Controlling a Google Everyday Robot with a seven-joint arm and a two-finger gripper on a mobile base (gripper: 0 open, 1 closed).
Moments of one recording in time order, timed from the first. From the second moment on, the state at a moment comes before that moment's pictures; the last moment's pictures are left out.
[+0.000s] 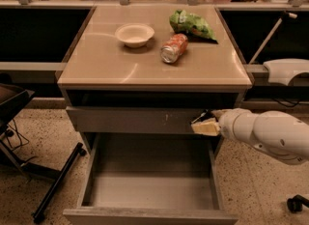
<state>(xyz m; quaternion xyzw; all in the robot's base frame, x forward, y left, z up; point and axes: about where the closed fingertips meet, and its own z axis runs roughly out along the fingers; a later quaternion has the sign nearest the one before) 0.580 -0.200 0.683 -0.24 0.86 0.06 0.44</state>
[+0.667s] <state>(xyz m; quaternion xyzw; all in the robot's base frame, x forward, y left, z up) 0.580 -0.210 0.705 -0.24 0.86 0.05 0.46</state>
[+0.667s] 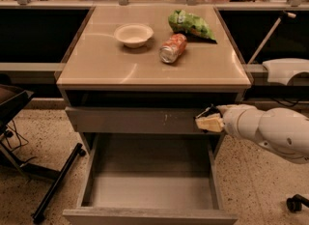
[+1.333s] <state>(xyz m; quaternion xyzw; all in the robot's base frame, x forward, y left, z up) 0.570 -0.245 0.894 -0.27 0.80 -0.03 0.53</state>
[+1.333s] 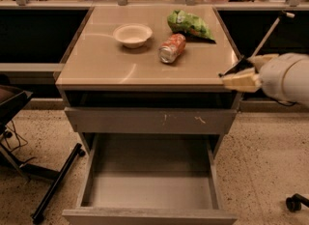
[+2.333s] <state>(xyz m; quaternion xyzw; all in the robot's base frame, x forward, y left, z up) 0.703 -0.191 0.999 -0.29 0.77 -0.02 0.57</state>
